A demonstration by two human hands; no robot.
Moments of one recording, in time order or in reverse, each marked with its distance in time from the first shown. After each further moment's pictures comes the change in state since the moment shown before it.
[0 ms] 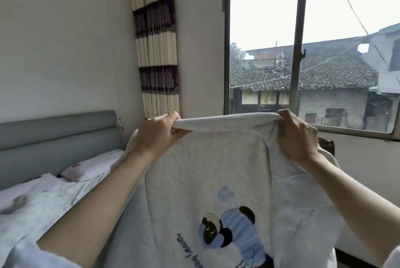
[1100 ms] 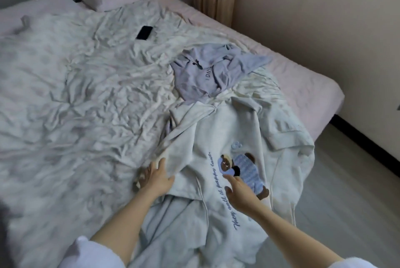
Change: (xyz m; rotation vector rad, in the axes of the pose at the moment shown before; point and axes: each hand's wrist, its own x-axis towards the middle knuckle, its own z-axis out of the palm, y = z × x) left_hand -0.446 -0.112 0.259 0.034 -1.401 -1.277; right_hand -0.462 -0.059 0.294 0.318 -1.805 0.222
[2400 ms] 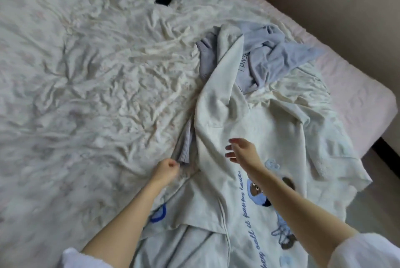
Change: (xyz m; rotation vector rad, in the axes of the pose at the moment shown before) left_hand 0.131 -0.048 0.005 -0.627 -0.057 -0.161; right_hand 0.176 -0.088 -0.028 0.806 0.113 0.246
